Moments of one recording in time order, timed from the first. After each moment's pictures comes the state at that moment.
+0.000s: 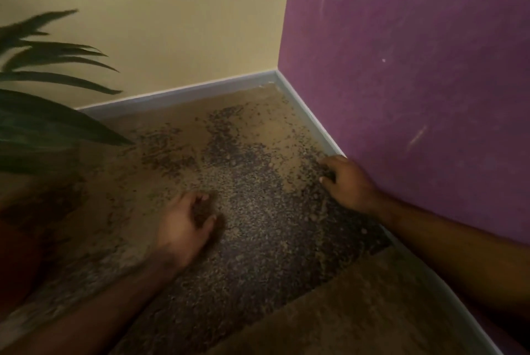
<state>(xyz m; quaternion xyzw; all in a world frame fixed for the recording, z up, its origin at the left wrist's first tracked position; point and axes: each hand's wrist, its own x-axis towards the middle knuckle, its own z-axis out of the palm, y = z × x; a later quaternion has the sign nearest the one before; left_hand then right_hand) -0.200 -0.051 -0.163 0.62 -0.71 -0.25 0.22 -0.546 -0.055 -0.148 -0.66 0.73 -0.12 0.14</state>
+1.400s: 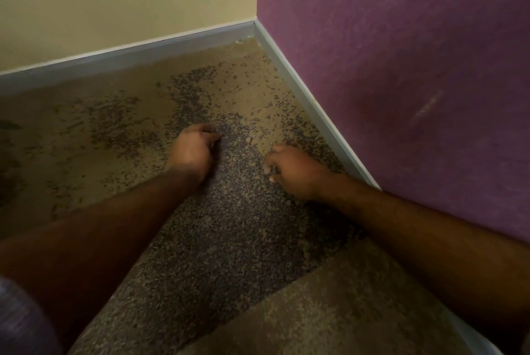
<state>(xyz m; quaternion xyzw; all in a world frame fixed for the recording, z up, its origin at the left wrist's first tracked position) -0.290 -0.164 -0.201 0.56 -0.77 -0.24 0.19 -0.499 -0.078 -0.171 -0.75 0.60 -0.04 0.28</state>
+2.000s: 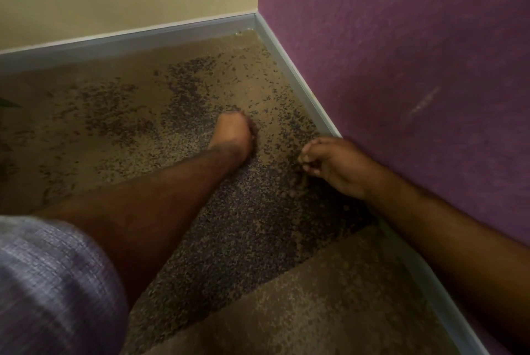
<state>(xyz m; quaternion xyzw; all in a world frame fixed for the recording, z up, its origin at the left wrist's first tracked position) -0.364 -0.148 -0.171 0.57 -0.77 -0.28 0.13 -0.543 -0.050 -0.144 -0.28 0.64 -0.38 0.60</state>
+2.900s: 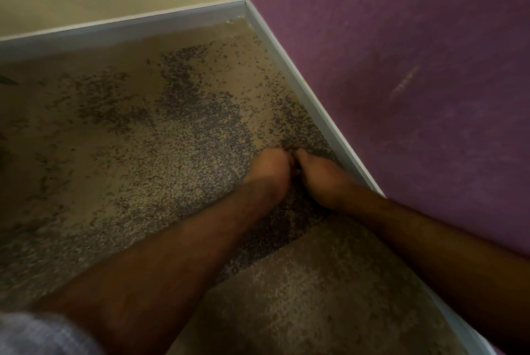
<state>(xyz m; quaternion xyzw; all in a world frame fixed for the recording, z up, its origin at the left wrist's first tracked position) -0.401 -0.045 -0.157 0.49 -0.79 -0.37 0.00 -0.538 0.002 -0.175 -0.69 0.68 -0.01 0.22</state>
